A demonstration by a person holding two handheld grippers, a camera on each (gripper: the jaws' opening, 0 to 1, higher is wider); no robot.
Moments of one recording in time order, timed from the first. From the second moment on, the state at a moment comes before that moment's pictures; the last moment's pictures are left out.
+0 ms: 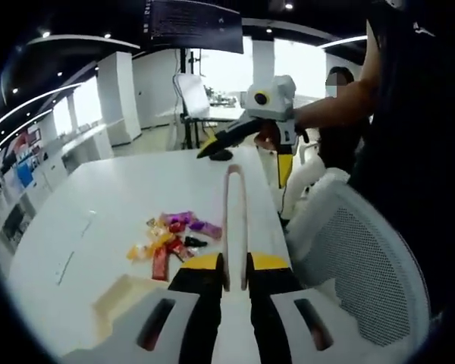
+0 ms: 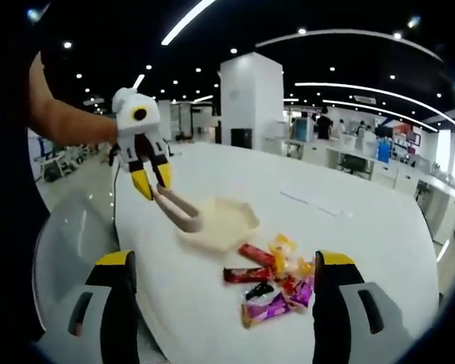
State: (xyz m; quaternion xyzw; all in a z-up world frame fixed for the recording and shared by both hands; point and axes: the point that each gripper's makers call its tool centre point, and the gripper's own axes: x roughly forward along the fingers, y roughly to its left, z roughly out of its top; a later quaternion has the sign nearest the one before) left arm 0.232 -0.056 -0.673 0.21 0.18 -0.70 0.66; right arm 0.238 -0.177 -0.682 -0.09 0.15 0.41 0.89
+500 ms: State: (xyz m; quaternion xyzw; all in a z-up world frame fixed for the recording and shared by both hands) left arm 0.225 -0.064 -0.641 0.21 0.15 -0.71 0.66; right arm 0.233 -0.137 -0.641 -0.05 0.12 0.48 0.87
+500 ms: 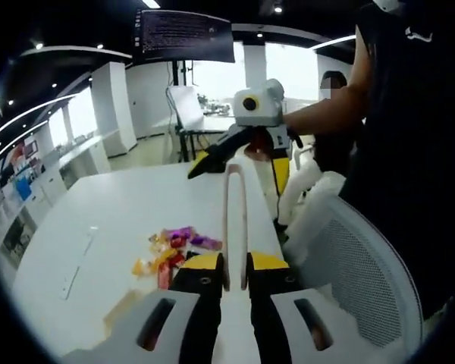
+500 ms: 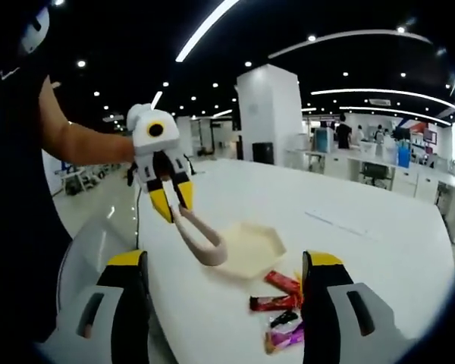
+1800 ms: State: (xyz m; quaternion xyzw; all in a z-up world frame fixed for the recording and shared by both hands) left arm 0.209 -0.077 -0.601 0.14 0.13 -0.73 0.65; right arm 0.214 -0.085 -0.591 0.04 0.08 0.57 0.82
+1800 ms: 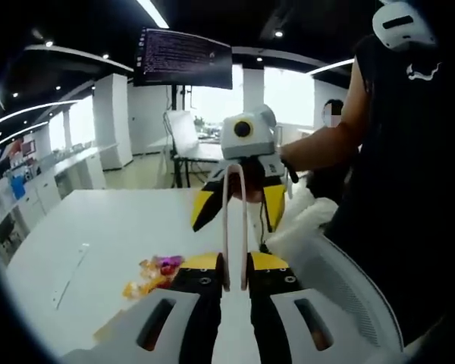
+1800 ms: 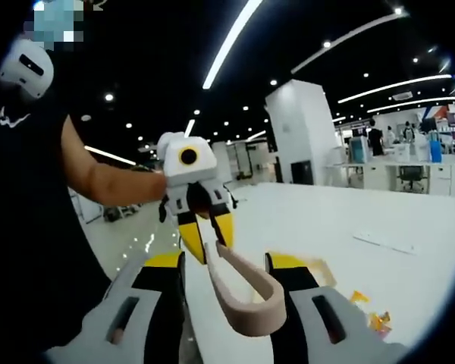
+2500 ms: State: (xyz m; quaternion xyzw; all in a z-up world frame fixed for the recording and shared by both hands) left arm 0.196 -0.082 -0.593 0.11 0.14 -0.75 0.64; right arm 0.209 -0.071 -0.578 0.07 0.07 0.58 0.81
